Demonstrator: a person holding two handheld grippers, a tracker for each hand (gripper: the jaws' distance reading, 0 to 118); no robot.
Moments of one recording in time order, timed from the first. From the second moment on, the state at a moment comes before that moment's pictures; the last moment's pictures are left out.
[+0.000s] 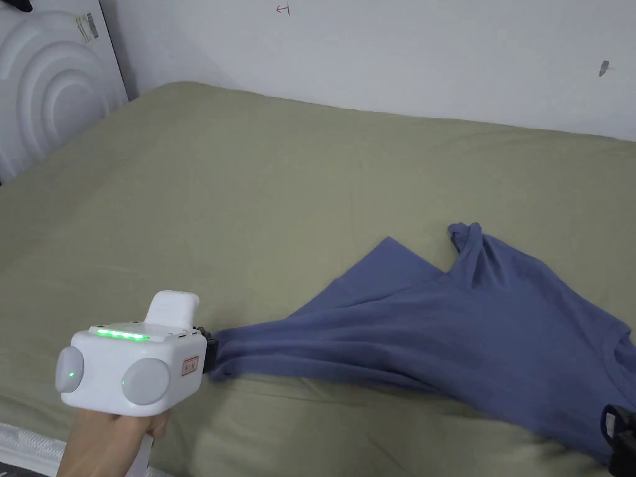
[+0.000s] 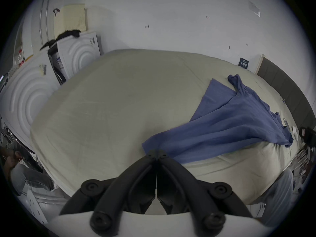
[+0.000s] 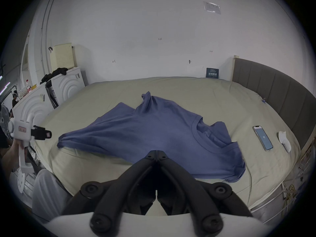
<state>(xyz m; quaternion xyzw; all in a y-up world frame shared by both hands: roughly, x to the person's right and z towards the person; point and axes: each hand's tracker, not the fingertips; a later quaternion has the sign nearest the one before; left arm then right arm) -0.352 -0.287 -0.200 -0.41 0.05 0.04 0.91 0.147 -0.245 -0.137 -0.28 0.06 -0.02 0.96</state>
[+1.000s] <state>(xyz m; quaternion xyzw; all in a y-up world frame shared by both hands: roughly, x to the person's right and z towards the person) -0.342 -0.324 -0.258 -0.48 0.03 0.03 0.88 0.176 -0.286 -0.458 -0.39 0.05 0.06 0.92</state>
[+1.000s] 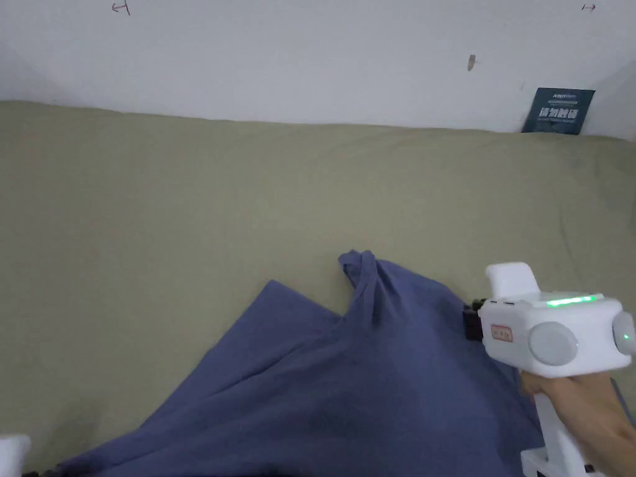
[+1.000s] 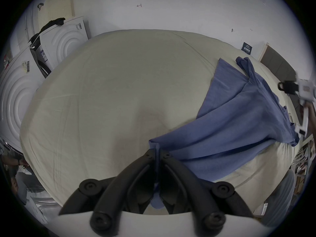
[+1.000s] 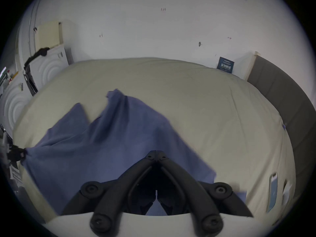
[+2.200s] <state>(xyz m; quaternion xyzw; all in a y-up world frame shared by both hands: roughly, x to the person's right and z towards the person) -0.322 -0.132 -0.300 -0.33 0.04 0.02 0.94 0.207 -0.023 -0.345 -0.22 0.07 0.09 0.97</state>
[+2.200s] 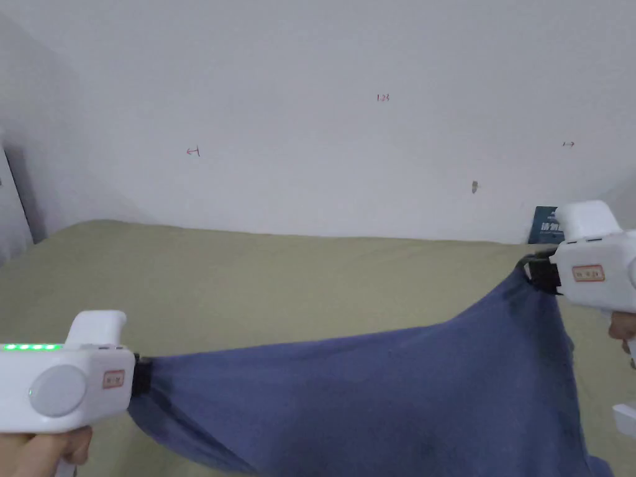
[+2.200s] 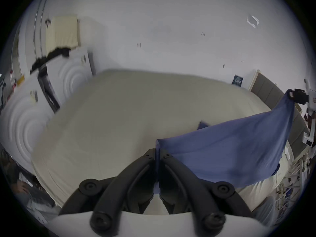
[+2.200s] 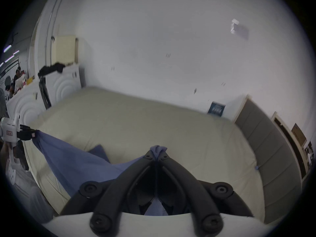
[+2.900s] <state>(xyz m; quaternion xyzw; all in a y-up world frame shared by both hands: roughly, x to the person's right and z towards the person) -0.287 0.141 -0.338 -0.16 0.08 0.01 0.98 0.247 0.153 -0.297 -0.09 -0.02 0.08 0.99</state>
